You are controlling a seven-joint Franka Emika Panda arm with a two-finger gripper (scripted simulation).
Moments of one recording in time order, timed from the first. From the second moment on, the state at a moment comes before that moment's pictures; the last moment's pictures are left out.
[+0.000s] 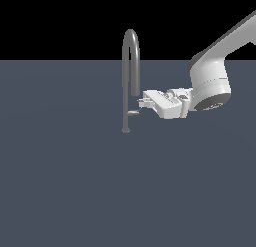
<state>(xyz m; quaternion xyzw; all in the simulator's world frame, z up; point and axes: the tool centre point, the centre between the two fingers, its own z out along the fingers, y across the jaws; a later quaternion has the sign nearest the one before) 0.035 -0.044 0.146 -0.55 0.45 0.54 0.45</state>
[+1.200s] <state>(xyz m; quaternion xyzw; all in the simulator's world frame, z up) 0.020 -0.048 0.093 -0.55 0.44 0.54 0.46</state>
